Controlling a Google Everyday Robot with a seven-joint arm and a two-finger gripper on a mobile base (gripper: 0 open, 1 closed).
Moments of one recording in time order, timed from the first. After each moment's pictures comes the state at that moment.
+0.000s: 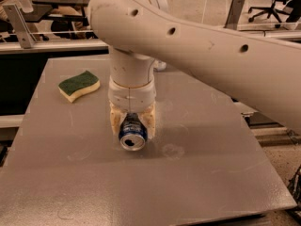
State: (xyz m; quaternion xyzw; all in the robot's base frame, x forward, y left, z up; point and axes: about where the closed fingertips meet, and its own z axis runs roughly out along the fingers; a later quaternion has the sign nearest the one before) arm 0.453 0.038 0.841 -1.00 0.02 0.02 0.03
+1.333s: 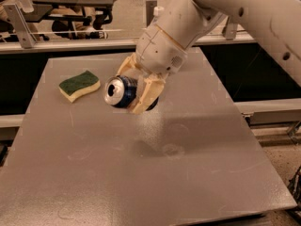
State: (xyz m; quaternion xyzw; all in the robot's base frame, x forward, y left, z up) arm 0.465 0.044 0.931 -0.84 0.41 0.26 0.23
